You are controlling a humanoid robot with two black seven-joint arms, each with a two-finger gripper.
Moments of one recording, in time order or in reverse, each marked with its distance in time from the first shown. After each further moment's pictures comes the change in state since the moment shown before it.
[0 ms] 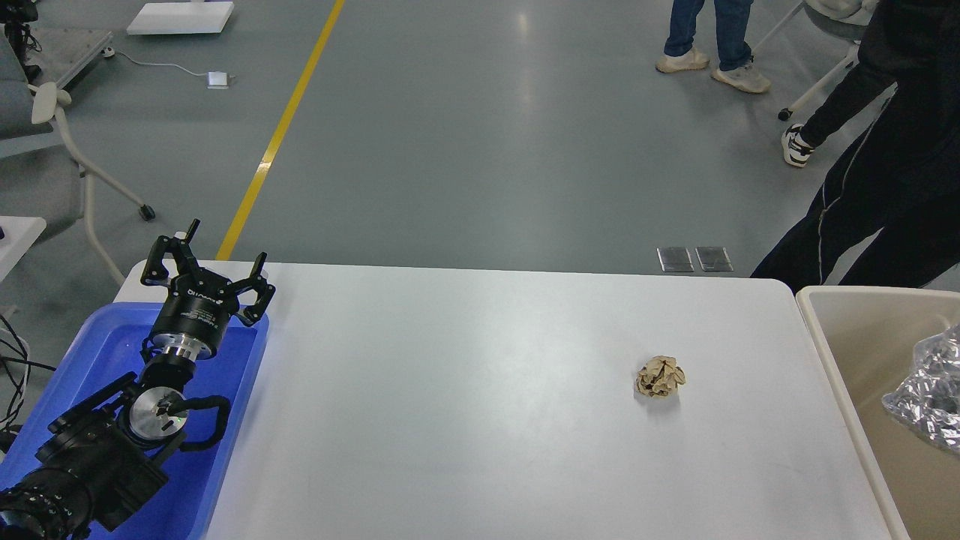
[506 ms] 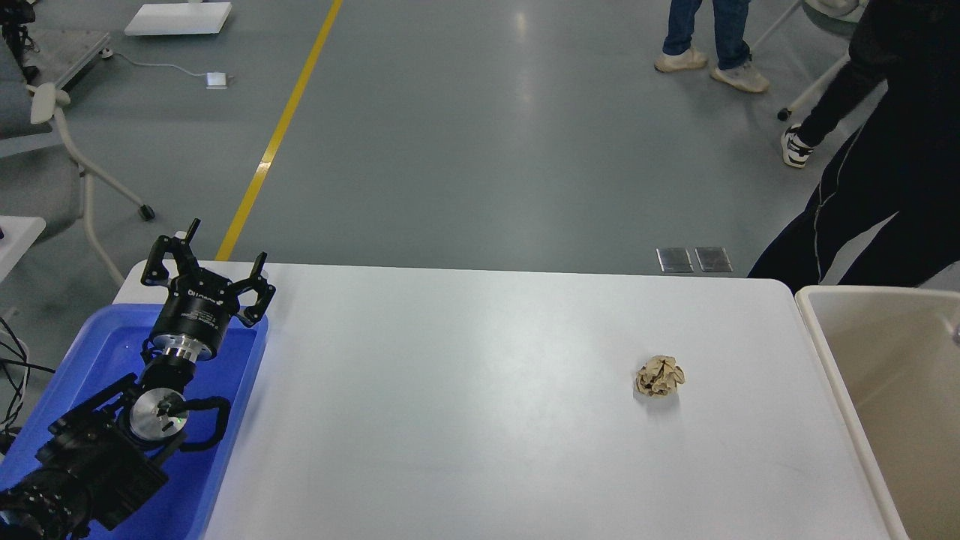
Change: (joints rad) left arm 0.000 0.000 0.000 0.000 0.000 0.000 0.000; right arm 0.109 -0.172 -0.008 0.017 -0.078 0.095 0.171
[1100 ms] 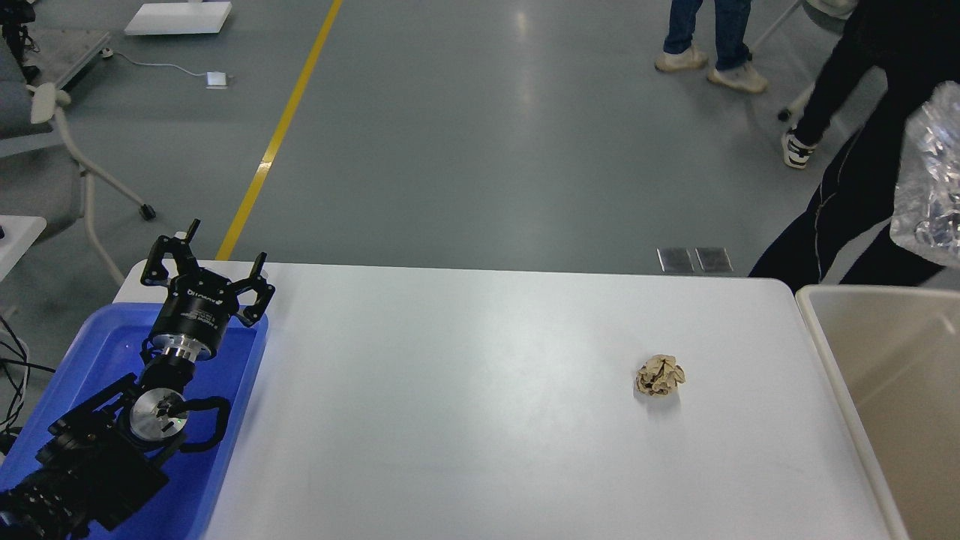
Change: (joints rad) left arm 0.000 0.000 0.000 0.000 0.000 0.000 0.000; right arm 0.286 -0.219 -0.004 0.298 -0.202 0.110 0.330
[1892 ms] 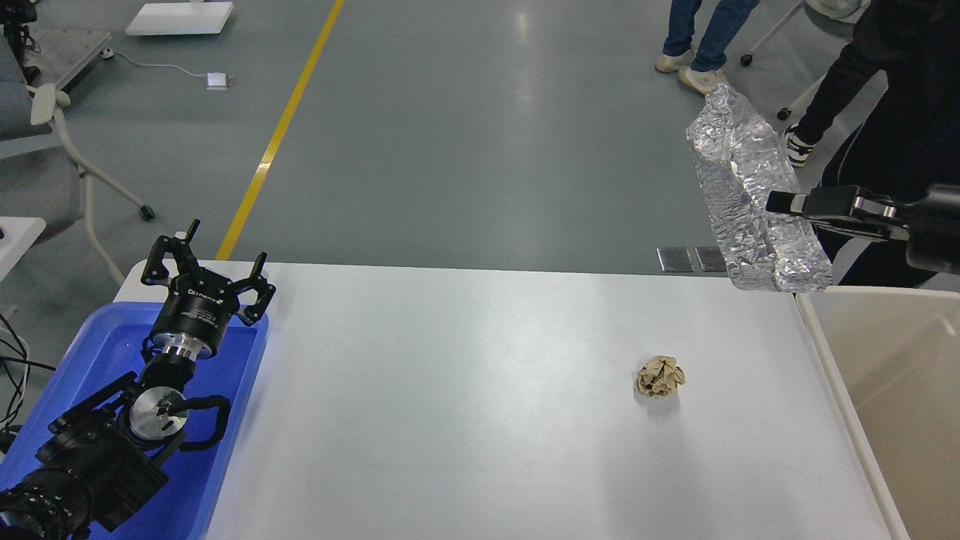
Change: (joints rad) left arm 0.000 0.000 0.000 0.000 0.000 0.000 0.000; right arm 0.289 -0.289 0.018 1.071 -0.175 -0.046 0.009
